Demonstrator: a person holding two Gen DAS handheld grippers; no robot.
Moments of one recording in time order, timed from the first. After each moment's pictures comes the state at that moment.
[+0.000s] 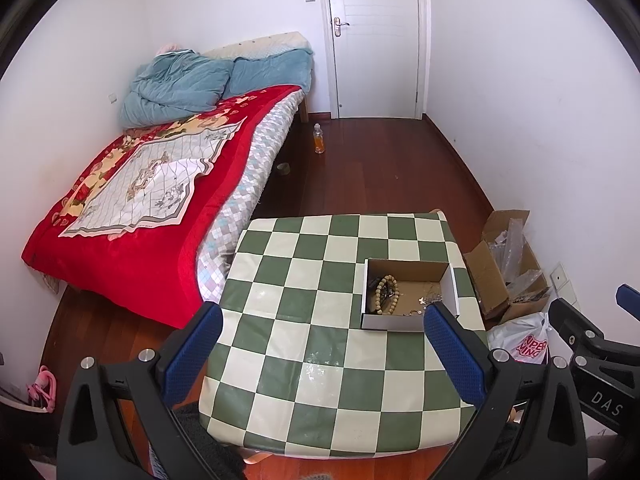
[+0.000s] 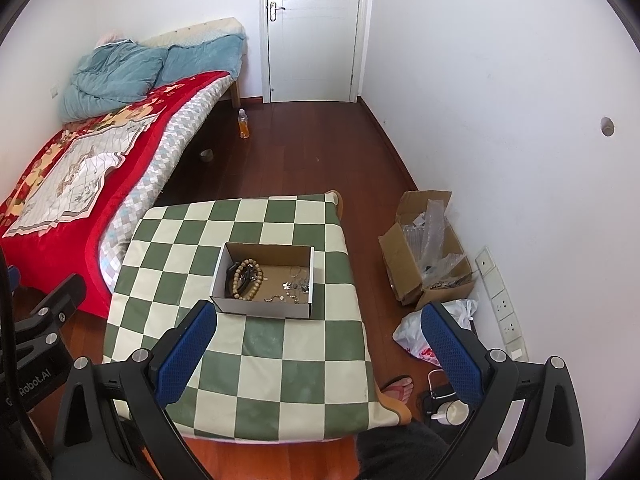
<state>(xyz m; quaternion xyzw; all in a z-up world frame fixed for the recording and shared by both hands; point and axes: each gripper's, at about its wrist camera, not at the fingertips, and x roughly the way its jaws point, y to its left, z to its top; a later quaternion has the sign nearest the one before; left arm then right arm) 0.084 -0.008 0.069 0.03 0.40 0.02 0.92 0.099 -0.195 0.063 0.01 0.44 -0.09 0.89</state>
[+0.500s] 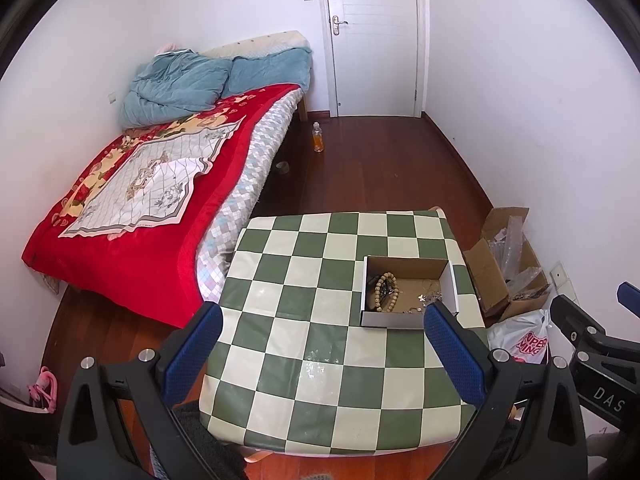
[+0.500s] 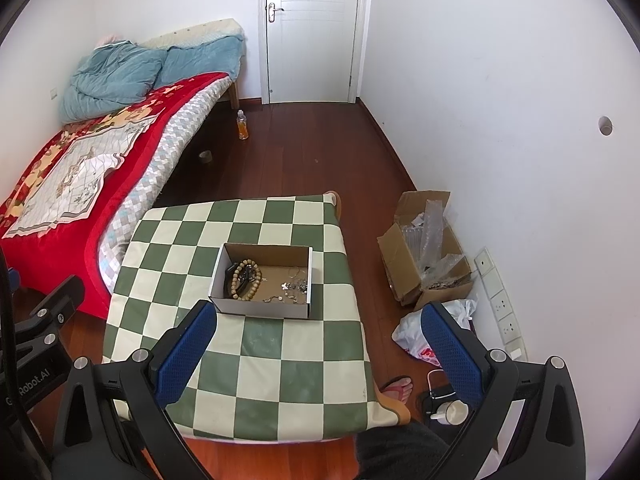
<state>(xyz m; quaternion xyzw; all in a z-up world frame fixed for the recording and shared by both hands) 0.082 -0.009 0.067 0.03 0.40 0.01 0.92 0.098 -0.199 0.064 0.02 0.44 -0.09 0.89</state>
